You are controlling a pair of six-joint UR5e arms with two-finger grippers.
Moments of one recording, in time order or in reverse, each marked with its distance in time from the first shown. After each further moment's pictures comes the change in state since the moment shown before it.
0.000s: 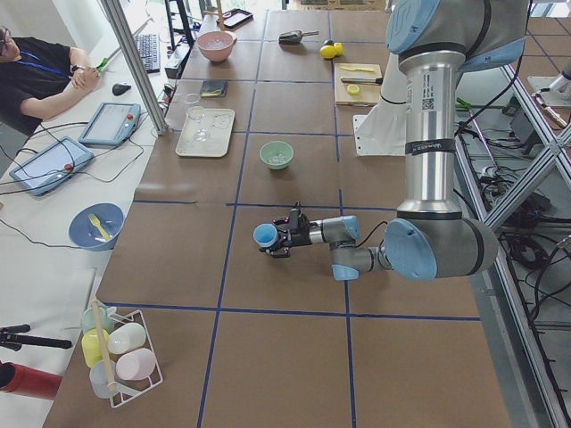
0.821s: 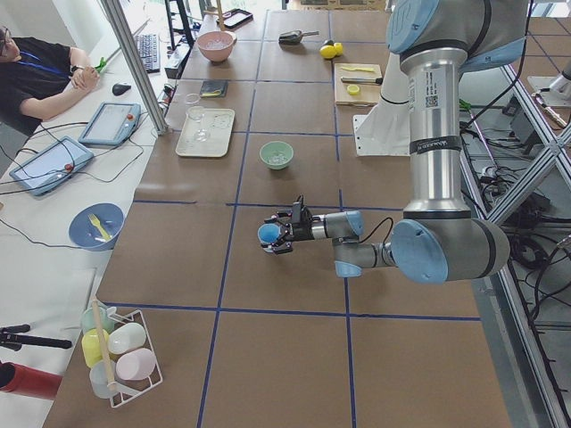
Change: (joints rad) left arm -0.006 0.081 -0.137 -0.017 -0.006 0.078; right arm 0.006 0.000 0.001 0.001 0.000 0.002
